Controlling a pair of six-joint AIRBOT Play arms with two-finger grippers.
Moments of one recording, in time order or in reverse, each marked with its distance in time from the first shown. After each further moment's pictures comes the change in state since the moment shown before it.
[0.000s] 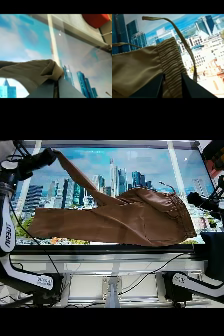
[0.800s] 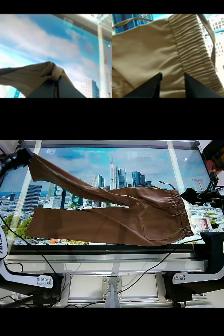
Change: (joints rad) left arm 0.095 0.049 -0.006 0.581 0.068 -0.431; right arm -0.004 -0.253 0.292 -0.077 0.315 0.147
